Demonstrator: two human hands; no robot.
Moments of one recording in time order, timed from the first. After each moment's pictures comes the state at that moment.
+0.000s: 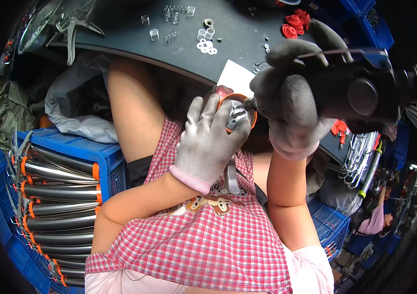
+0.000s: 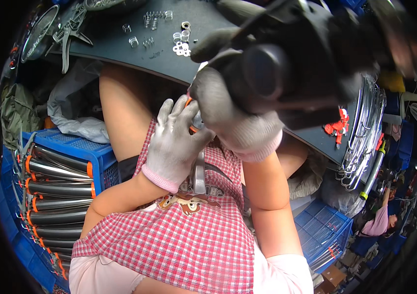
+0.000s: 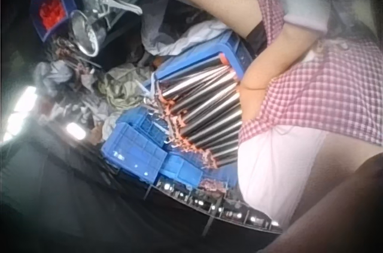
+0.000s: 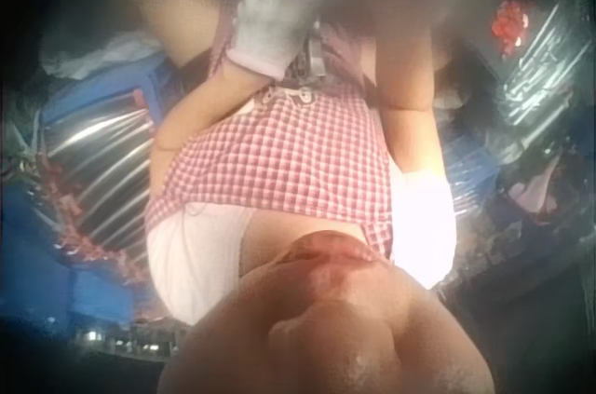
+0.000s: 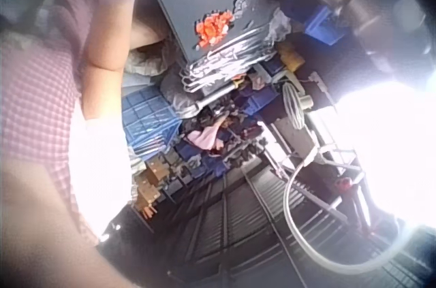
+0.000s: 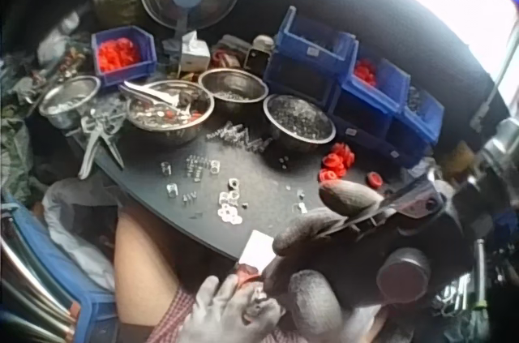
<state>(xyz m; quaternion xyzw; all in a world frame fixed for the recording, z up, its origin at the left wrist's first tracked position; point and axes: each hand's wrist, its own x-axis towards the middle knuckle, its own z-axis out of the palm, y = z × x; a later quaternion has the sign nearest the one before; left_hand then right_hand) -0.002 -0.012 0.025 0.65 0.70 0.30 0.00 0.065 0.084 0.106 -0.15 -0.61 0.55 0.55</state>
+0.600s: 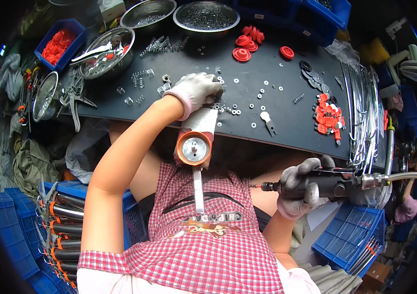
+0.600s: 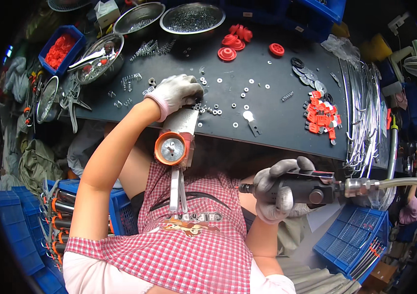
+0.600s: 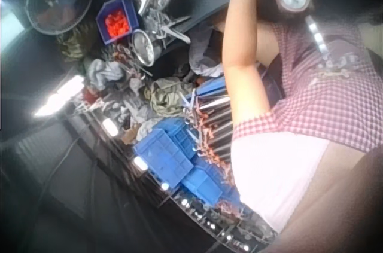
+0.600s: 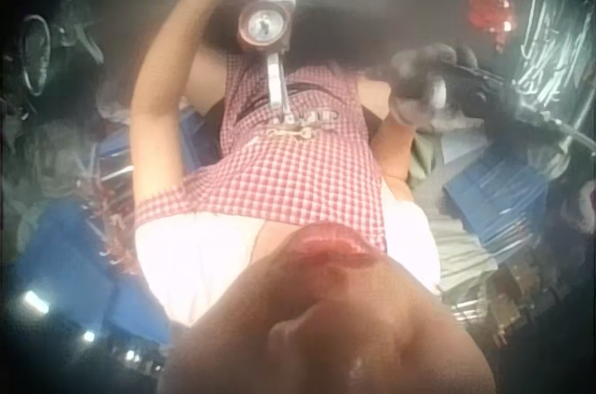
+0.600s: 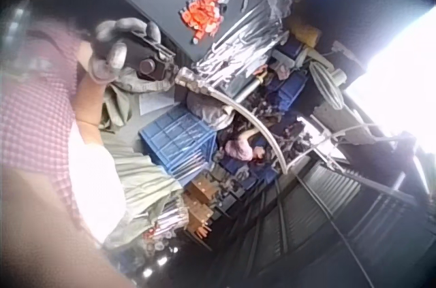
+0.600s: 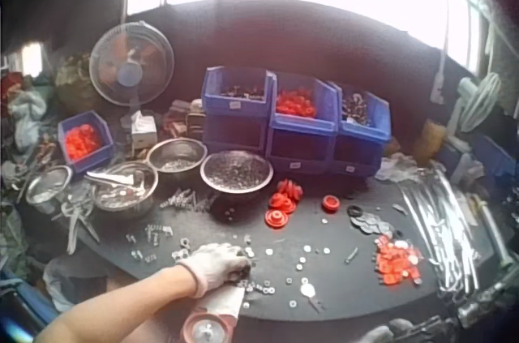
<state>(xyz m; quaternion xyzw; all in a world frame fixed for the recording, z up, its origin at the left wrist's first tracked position) -0.058 0.169 0.030 0.84 0.52 0.15 0.11 0.217 0.049 0.042 -0.13 -0.46 0.47 0.74</state>
